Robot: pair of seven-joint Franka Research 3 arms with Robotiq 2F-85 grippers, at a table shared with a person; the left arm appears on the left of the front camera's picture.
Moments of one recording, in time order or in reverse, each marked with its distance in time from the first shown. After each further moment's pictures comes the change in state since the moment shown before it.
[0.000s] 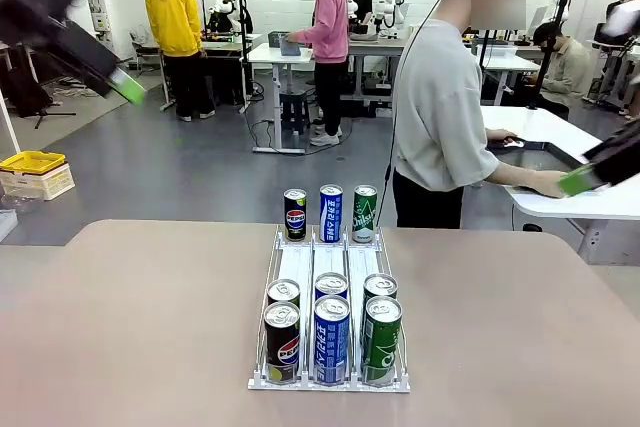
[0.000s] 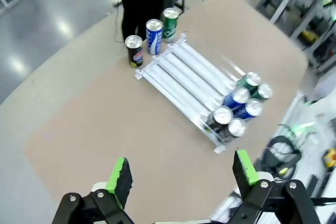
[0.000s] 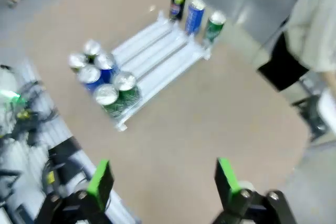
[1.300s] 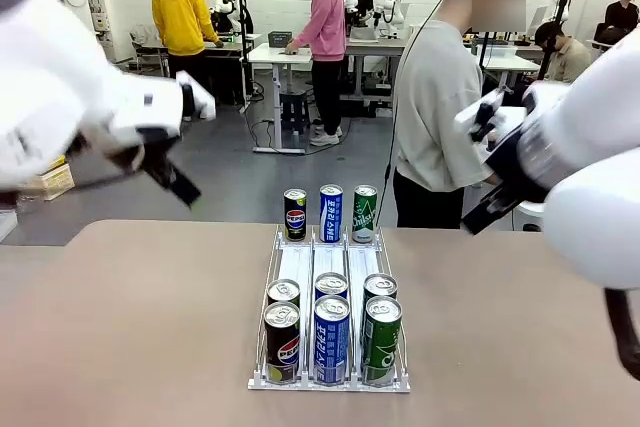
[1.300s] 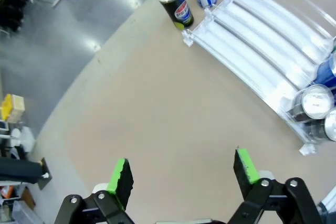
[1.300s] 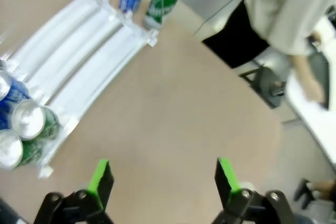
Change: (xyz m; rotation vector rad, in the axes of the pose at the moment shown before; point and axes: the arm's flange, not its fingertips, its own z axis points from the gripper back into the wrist) left arm -0.031 -0.045 -0.187 0.449 0.182 -0.212; right arm 0.042 0.025 -0.177 -0.423 0.156 0.008
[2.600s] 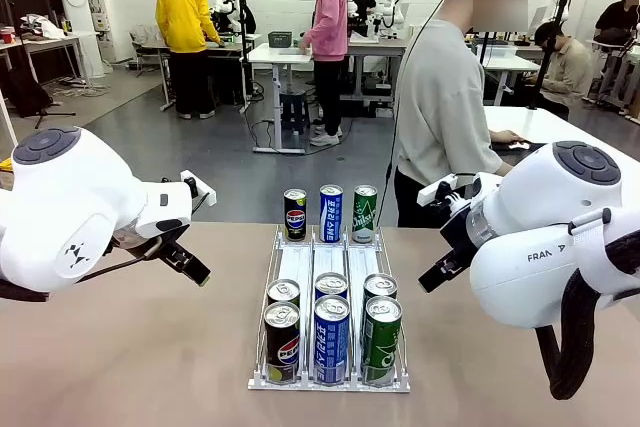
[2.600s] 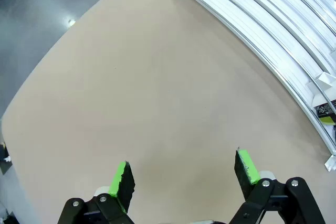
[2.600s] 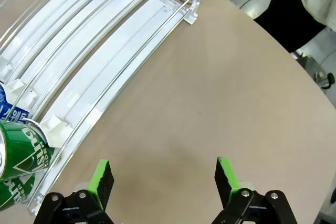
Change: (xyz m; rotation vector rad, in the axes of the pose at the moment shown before) left arm -0.085 -0.020 -0.153 -0.089 0.069 0.150; right arm -0.030 0.033 -0.164 0.193 0.055 -0.068
